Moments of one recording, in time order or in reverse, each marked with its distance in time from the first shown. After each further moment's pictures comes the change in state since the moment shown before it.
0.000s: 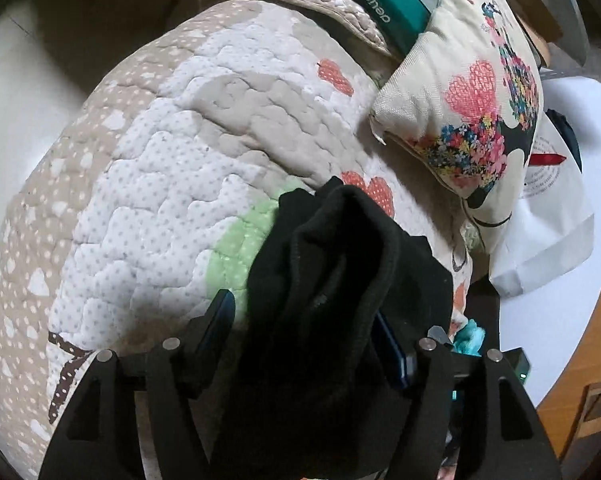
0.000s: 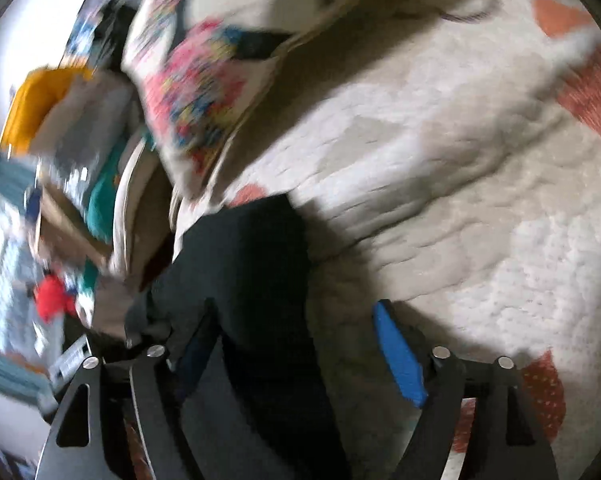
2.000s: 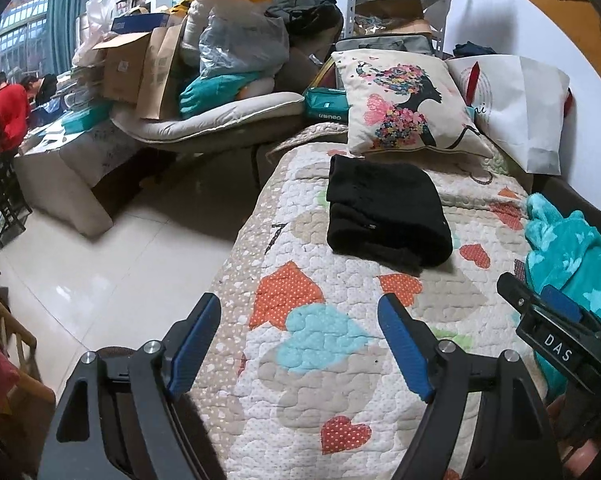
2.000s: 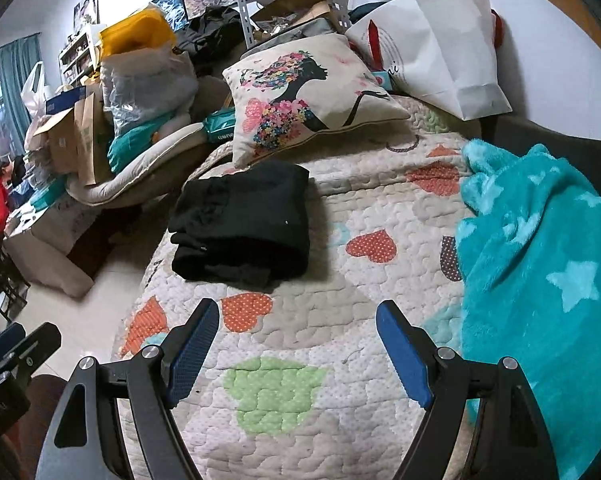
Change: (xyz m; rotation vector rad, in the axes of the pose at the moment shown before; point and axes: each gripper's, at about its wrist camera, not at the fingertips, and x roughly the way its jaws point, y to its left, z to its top) left arm -0.184 -0.036 -0.309 0.541 -0.577 0.532; right arm -0.193 0.074 -0.237 -0.502 -0.345 -0.341
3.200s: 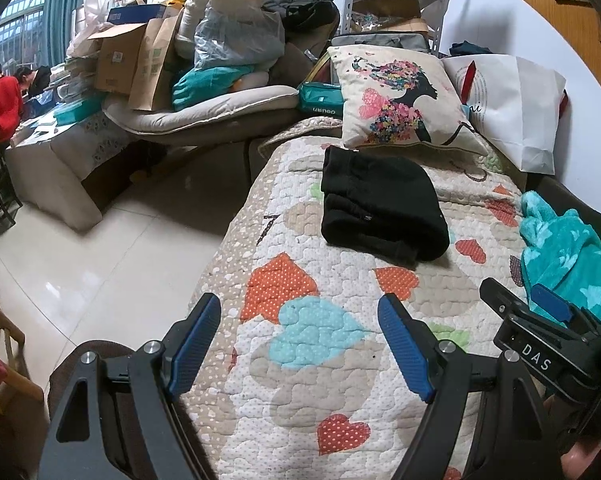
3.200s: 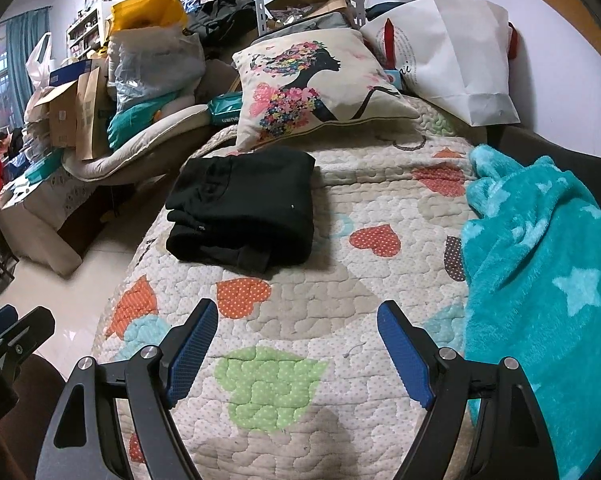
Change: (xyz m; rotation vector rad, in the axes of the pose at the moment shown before) left arm 0.008 0.003 -0.006 -0.008 0.011 -0.039; right arm 0.012 0.014 -0.009 -0.078 0.023 -0.038
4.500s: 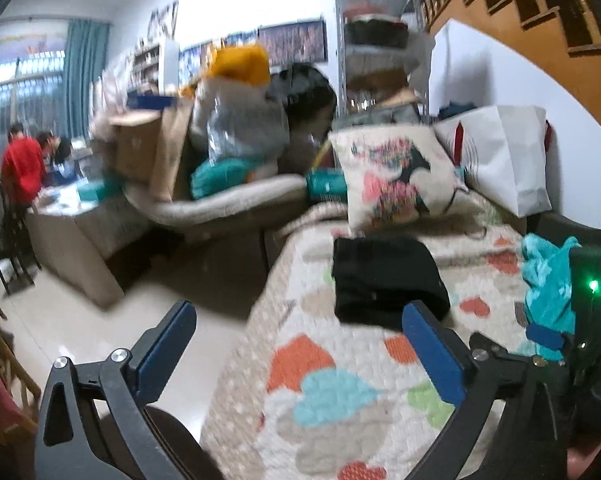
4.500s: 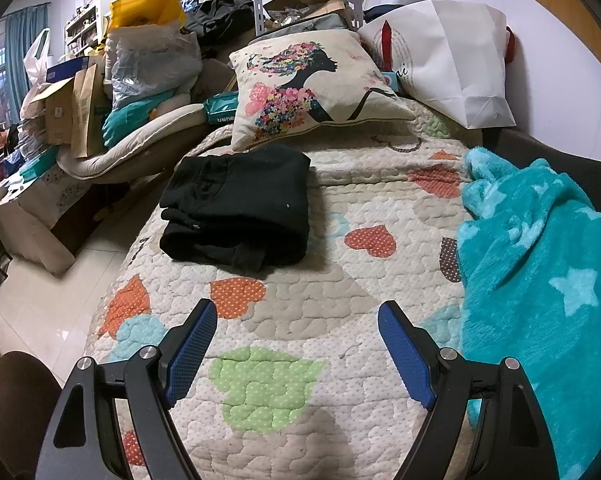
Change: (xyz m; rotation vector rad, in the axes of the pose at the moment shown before) left arm -0.053 -0.014 -0.002 0.072 -0.356 0.093; right arm 0.003 -0.002 -0.001 -0.008 -0.009 -0.022
